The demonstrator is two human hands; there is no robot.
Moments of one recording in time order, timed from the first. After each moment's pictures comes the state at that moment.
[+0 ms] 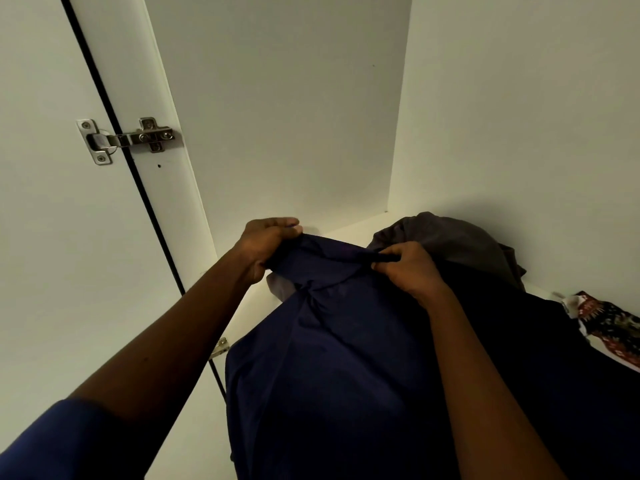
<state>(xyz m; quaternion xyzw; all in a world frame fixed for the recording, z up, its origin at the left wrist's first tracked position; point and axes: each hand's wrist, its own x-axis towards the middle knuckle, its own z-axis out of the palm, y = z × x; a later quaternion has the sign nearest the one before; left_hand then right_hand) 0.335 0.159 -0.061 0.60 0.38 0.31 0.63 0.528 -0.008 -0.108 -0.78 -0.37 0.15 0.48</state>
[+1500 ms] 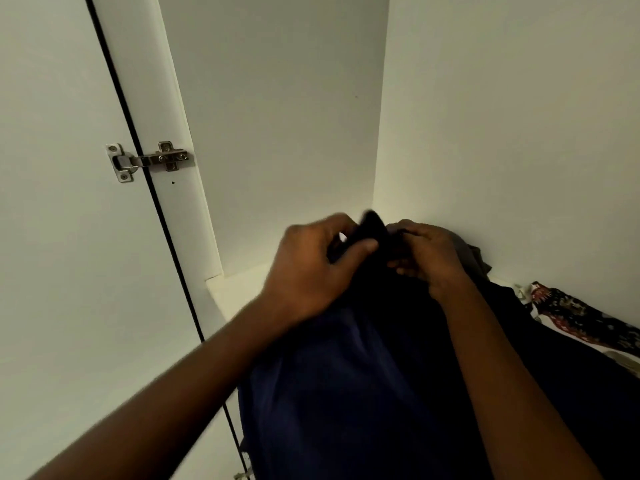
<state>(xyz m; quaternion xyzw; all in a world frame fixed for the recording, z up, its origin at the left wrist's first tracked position) 0.278 0.003 -0.010 0.87 0.11 0.43 0.22 0.495 -0.068 -0.052 -0.67 -0.23 0.21 0.67</state>
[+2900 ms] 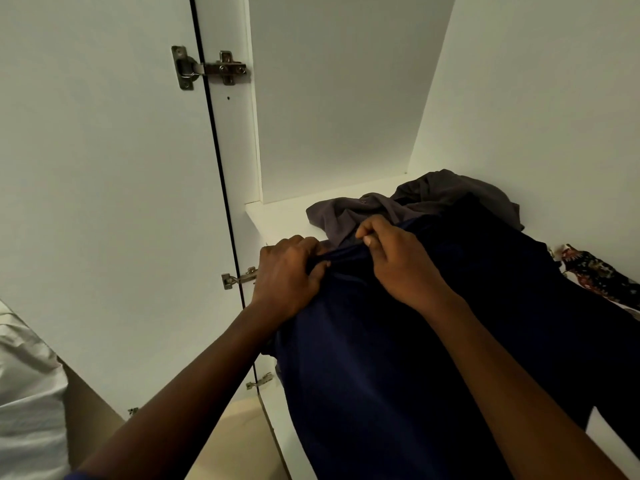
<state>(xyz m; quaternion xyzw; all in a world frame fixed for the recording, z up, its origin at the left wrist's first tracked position) 0.196 0.034 -0.152 0.89 0.31 0.32 0.12 0.358 -0.090 -0.100 -0.73 -0.59 -0.02 0.35</state>
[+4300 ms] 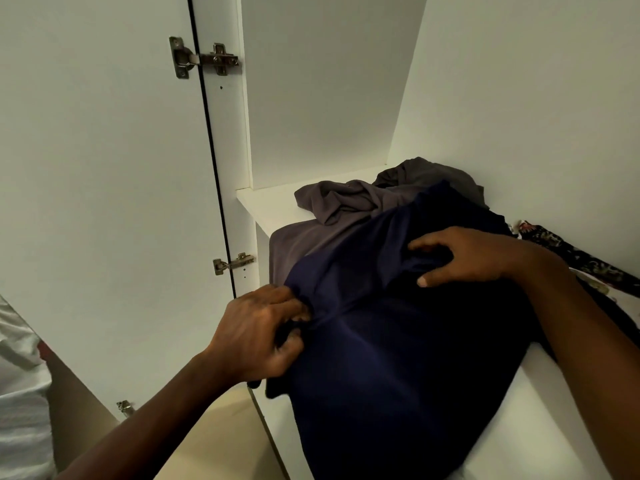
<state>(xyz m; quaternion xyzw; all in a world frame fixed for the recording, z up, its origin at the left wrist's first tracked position) 0.091 -0.045 -0.190 0.94 0.13 0.30 0.07 0.394 -0.207 -0.044 -0.83 -0.53 0.19 0.03</state>
